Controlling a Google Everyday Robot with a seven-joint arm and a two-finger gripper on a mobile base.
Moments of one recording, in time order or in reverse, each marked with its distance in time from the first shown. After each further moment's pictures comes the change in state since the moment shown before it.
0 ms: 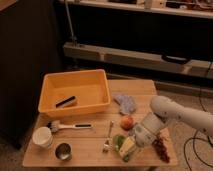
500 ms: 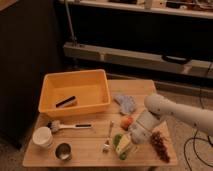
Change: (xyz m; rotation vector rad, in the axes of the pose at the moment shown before) arm -0.014 0.005 0.009 0.007 0.054 0.012
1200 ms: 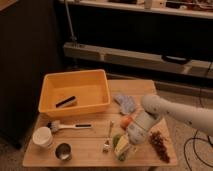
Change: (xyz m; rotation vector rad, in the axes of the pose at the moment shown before) arm 0.001 -0.003 0.004 0.014 0.030 0.028
